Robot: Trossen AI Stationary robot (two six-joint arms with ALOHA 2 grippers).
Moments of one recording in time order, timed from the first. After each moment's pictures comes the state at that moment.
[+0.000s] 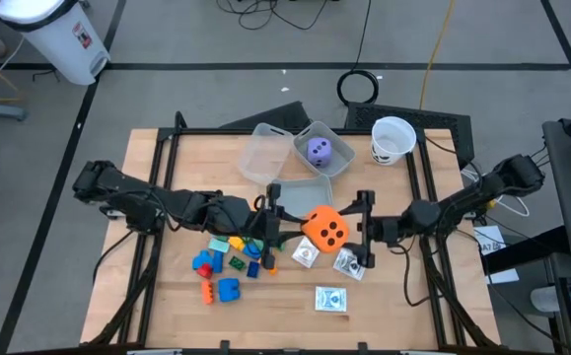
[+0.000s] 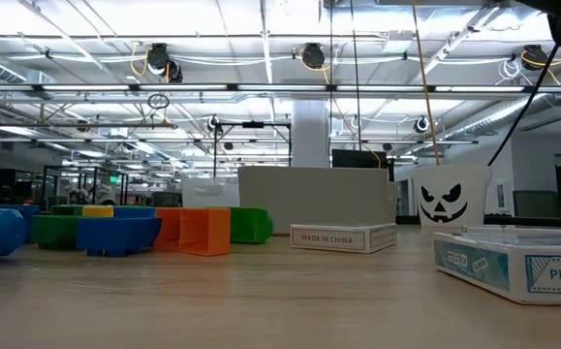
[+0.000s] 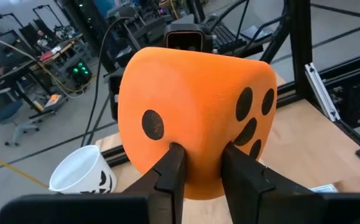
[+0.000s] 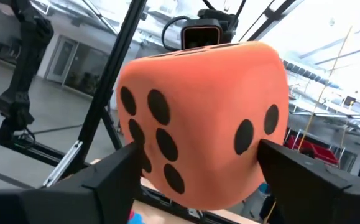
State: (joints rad) left arm -0.27 1.55 1.38 -0.06 -0.28 0.32; right arm 0.35 1.17 0.43 1.12 0.20 -0.46
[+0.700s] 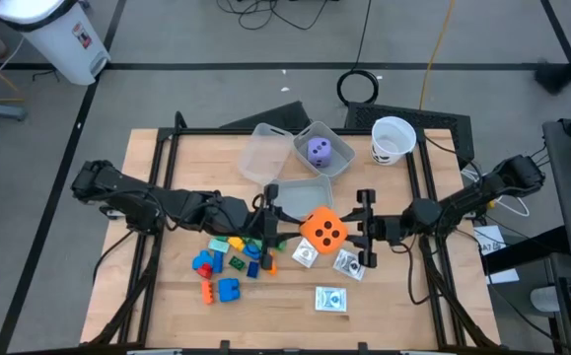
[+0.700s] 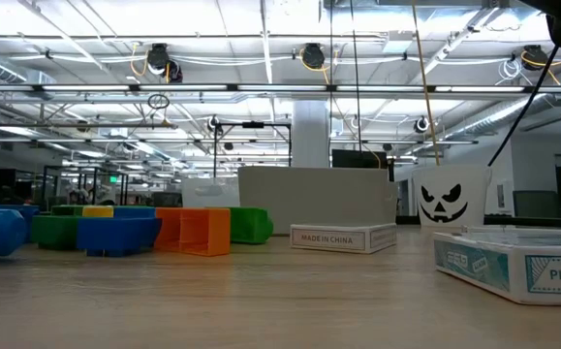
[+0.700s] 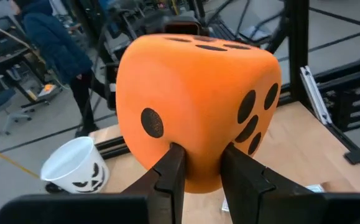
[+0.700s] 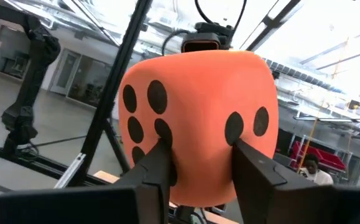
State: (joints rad) left arm -0.29 1.52 1.38 -0.09 -0.29 0.26; right arm 0.34 1.17 0.43 1.15 0.18 -0.43
